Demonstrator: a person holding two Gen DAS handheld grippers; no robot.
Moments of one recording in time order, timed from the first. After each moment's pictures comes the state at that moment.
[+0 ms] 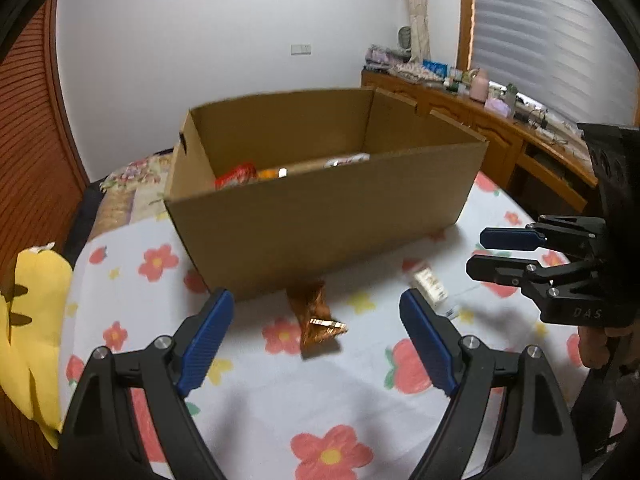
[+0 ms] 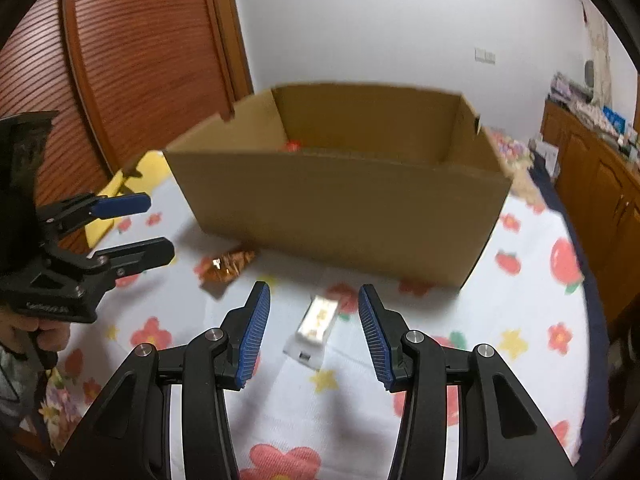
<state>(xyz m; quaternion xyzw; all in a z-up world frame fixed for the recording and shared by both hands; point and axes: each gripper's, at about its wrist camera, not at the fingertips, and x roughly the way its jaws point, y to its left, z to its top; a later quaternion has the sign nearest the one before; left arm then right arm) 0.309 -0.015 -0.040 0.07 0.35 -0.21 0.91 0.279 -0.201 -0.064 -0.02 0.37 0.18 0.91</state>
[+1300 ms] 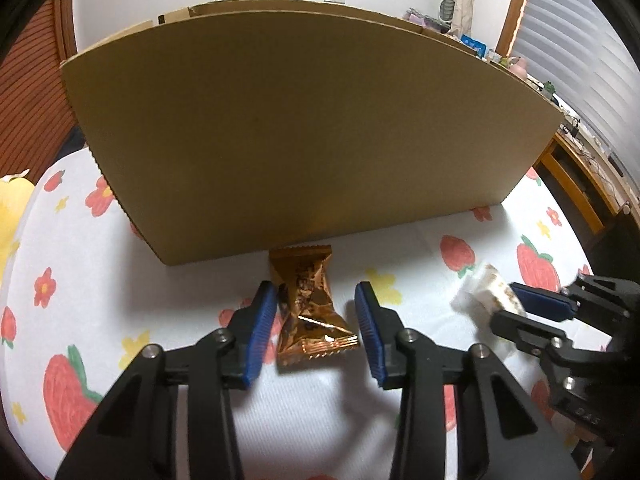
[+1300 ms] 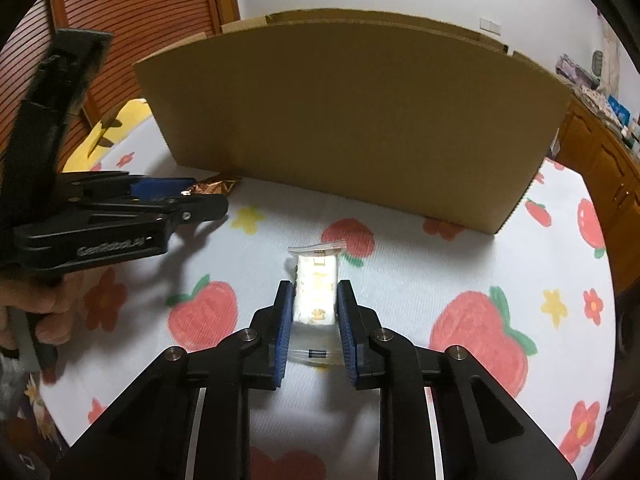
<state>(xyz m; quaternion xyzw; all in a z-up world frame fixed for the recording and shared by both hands) 0.359 -0.033 -0.105 0.01 0.45 -0.18 0.88 0.289 -0.184 -0.113 -0.06 0.43 0.16 0.89</state>
